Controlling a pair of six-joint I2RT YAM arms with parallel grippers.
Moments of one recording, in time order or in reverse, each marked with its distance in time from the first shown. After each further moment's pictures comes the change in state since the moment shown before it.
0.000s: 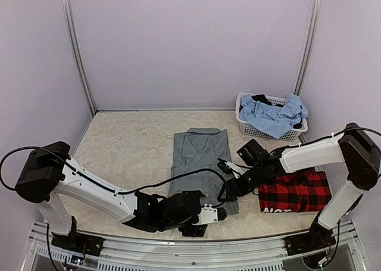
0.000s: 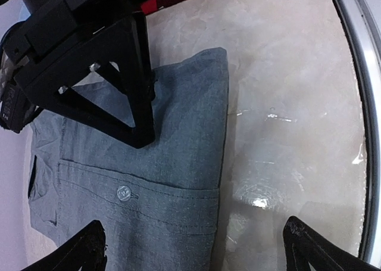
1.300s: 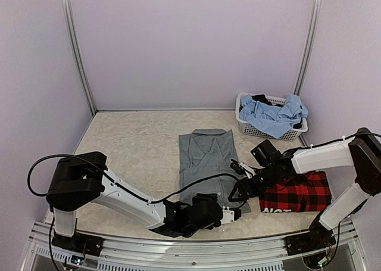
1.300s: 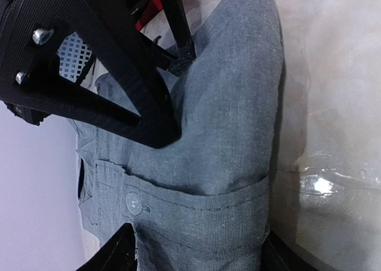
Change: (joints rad) left arm -0.016 0.285 0.208 0.071 -0.269 0.206; right arm -0.115 -0.101 -0.106 -0.037 -0.092 -0.022
